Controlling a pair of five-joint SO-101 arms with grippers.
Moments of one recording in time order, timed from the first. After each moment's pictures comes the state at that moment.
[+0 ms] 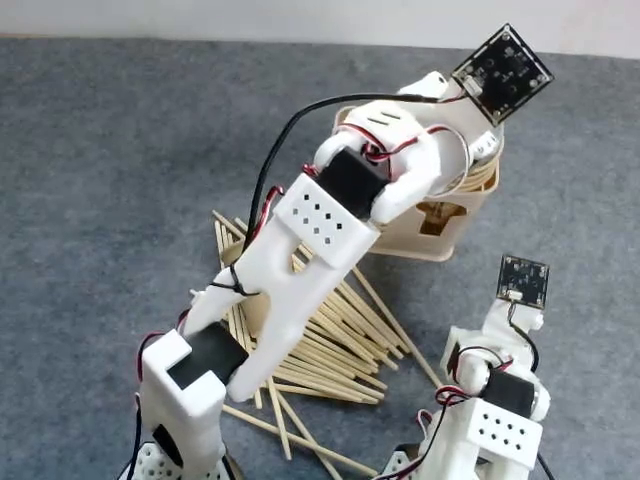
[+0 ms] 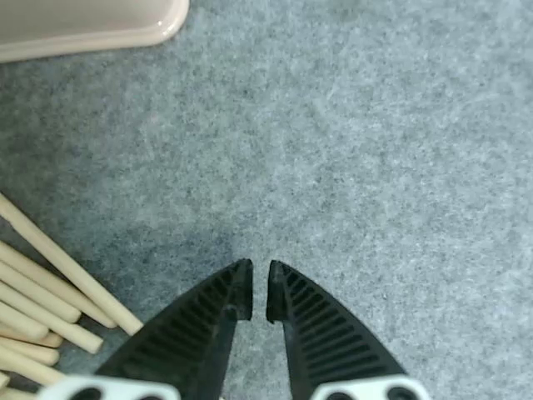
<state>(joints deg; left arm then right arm) 38.6 16.5 -41.1 56.0 -10.6 16.4 -78.3 84.6 60.9 9.1</state>
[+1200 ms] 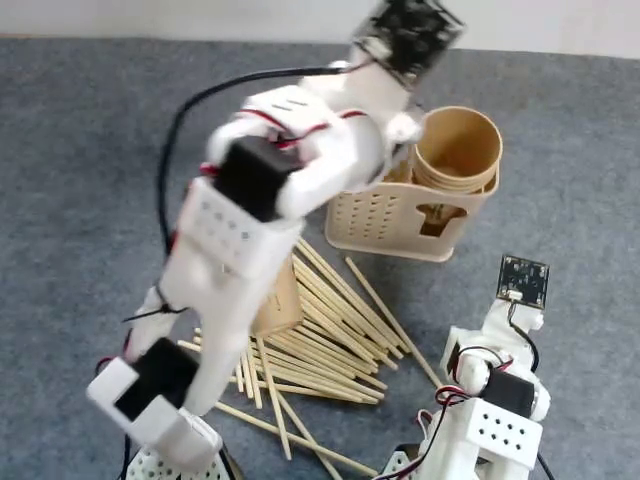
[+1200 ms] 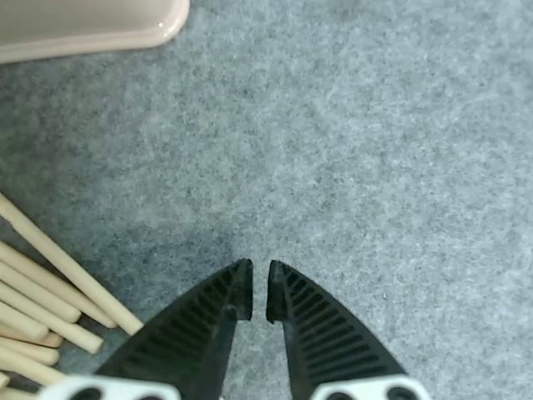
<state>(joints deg) 30.5 3.3 -44.1 79.8 -6.4 16.4 -78.3 84.6 60.9 9.1</state>
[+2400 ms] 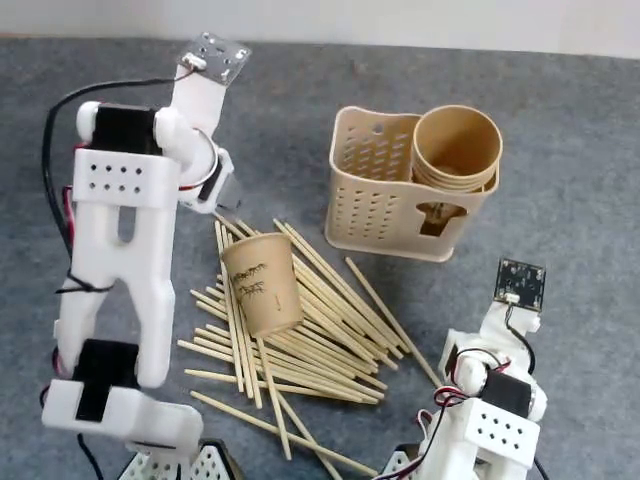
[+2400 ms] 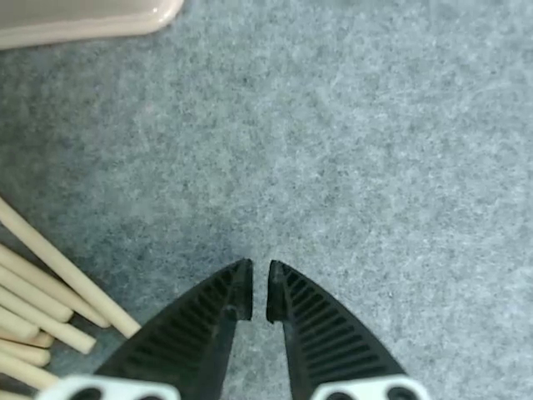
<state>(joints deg) -0.7 -0.1 -19.5 99.4 -13.1 16.4 -78.2 86.9 59.2 9.1</state>
